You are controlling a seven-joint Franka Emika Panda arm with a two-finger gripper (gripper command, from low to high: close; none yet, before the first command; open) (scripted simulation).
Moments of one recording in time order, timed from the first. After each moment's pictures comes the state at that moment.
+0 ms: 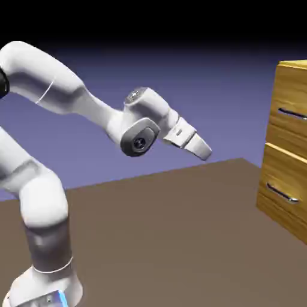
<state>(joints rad) 0.04 -0.58 -0.02 -2.79 -0.04 3.03 0.69</state>
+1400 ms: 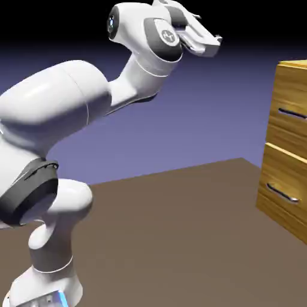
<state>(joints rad) 1.18 -1.08 -0.78 -2.17 -1.58 2.73 -1.14</state>
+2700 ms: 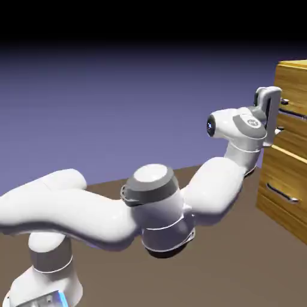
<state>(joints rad) 2.17 -1.48 -1.41 -1.55 -2.81 2.53 -2.64</state>
